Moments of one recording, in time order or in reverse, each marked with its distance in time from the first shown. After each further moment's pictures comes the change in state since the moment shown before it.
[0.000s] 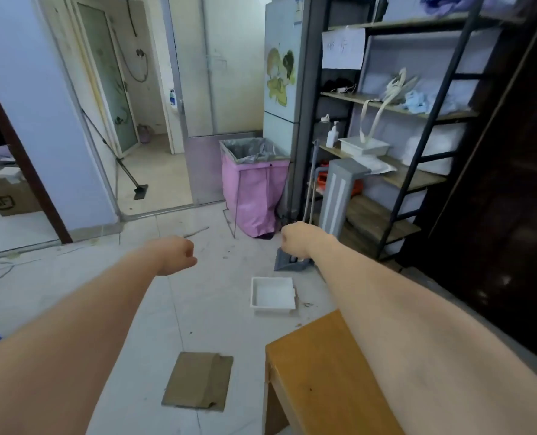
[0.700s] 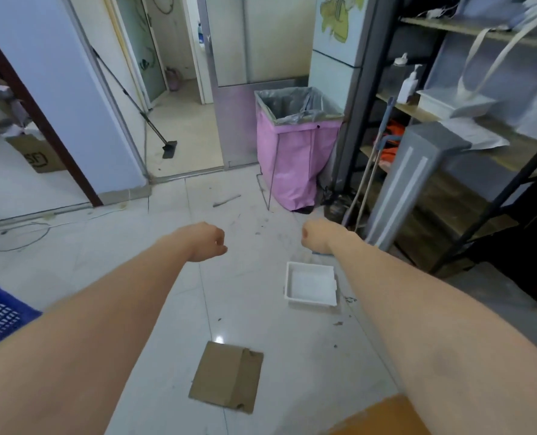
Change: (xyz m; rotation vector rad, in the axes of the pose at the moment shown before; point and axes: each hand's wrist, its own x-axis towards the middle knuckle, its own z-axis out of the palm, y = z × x) left_hand 0.279 -0.076 0.013 -0.098 -0.165 -0.017; right_hand 0.319 0.013 0.049 0.103 -0.176 -0.016
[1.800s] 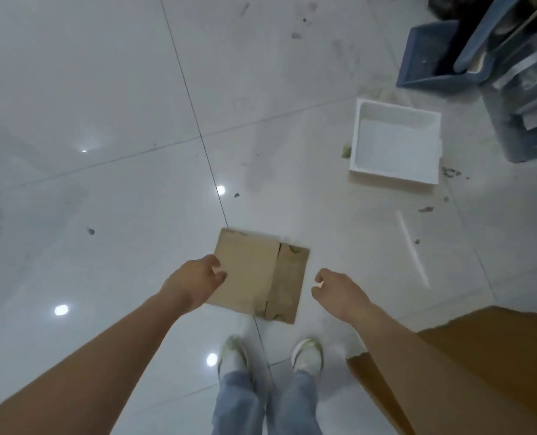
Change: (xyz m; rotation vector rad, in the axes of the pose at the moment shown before) left_hand 0.275 -0.216 0.565 -0.534 -0.473 -0.279; right_hand 0.254 -0.054 0.579 0.393 -0.598 0.328
